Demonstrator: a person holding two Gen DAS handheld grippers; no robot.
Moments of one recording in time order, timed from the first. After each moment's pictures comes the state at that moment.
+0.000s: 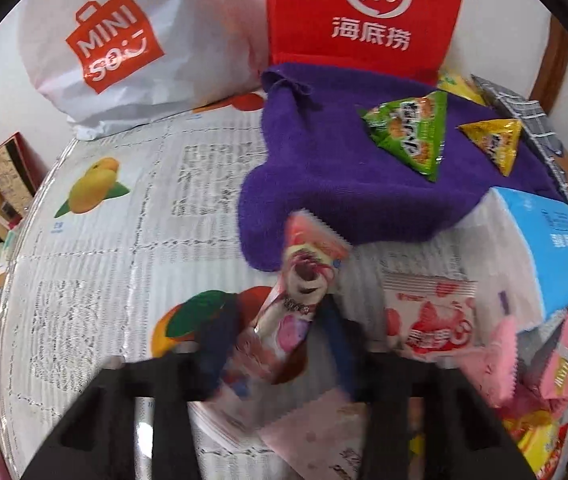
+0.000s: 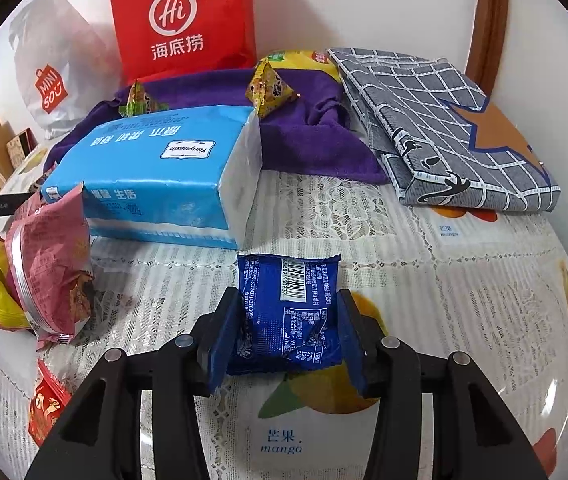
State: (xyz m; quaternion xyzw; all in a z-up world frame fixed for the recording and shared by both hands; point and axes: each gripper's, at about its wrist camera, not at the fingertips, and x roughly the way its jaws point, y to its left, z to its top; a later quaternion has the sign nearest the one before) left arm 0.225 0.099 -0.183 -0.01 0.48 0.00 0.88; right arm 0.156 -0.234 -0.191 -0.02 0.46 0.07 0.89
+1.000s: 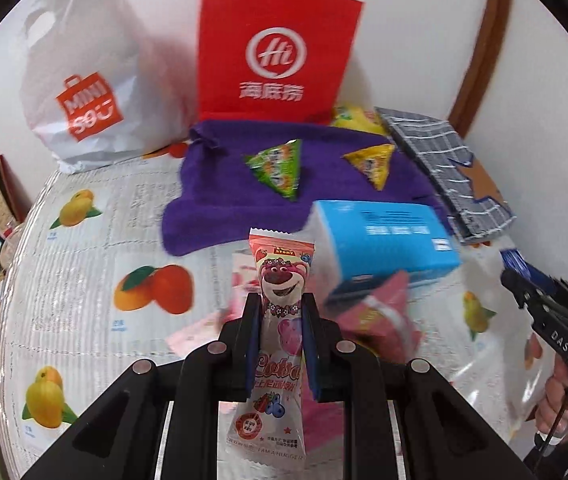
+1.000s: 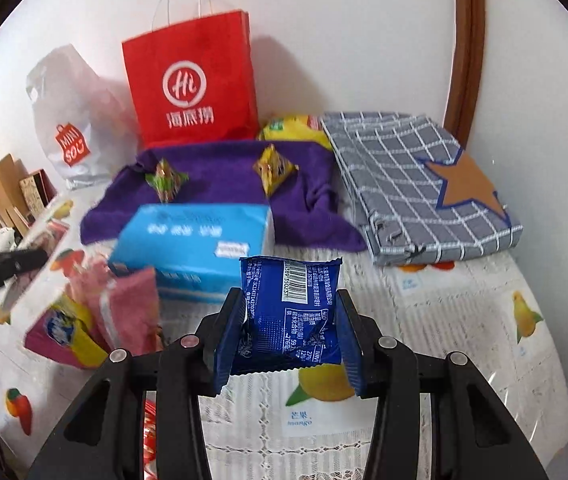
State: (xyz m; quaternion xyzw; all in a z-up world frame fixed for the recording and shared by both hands) left arm 0.145 0.045 -0.099 -0.04 0.44 -0.08 0.90; right arm 0.132 -0.231 -0.101 0.00 0.40 0.06 0.91
